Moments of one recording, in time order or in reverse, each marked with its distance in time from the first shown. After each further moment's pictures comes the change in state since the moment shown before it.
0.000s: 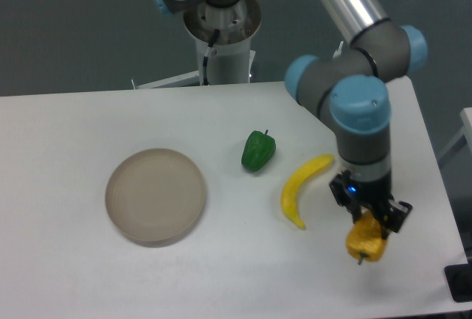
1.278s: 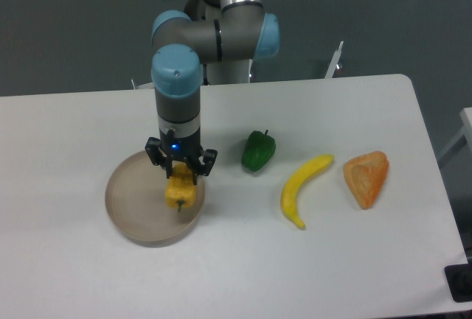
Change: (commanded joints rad) arm -0.359 0.086 -0.384 0.103 -0.141 -0.616
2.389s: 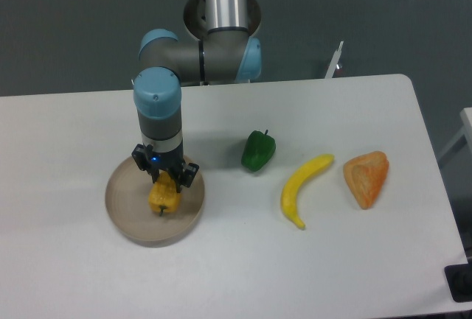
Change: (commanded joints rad) arm -0.012 -0.031 0.006 0.002 0.000 0.005
